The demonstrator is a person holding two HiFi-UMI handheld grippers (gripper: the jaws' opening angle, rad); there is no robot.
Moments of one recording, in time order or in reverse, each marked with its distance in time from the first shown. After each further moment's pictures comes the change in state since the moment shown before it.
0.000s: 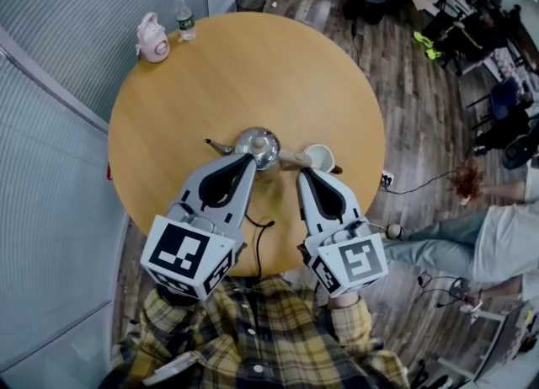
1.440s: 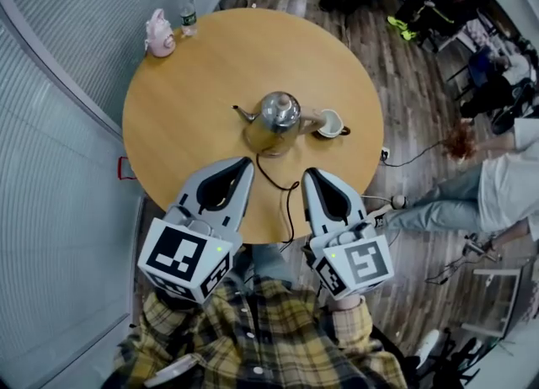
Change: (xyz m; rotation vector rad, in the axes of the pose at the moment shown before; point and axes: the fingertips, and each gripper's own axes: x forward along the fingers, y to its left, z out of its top) left arm -0.141 -0.002 -0.012 0.022 0.003 -0.130; right arm -0.065 0.128 -0.001 0.015 -0.046 -0.152
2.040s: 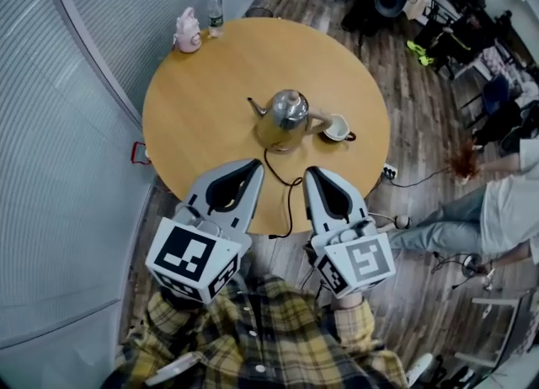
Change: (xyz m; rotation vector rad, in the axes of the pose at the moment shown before) left arm -0.041 -0.056 0.003 0.019 -0.060 0.086; right arm -0.045 0.022 0.014 -0.040 -0.044 0.129
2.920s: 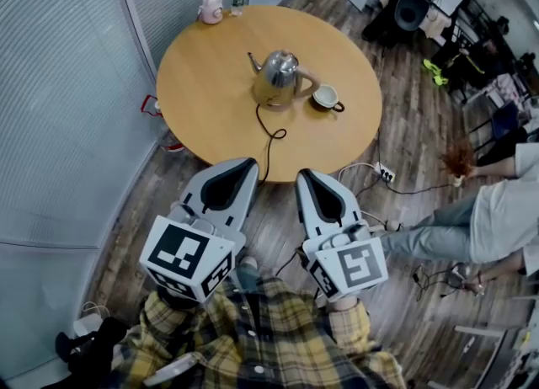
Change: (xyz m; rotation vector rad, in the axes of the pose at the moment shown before) left arm -0.091 -0.171 -0.039 -0.027 -0.046 0.170; right arm -0.187 0.030 -0.015 -0.049 -0.010 0.177
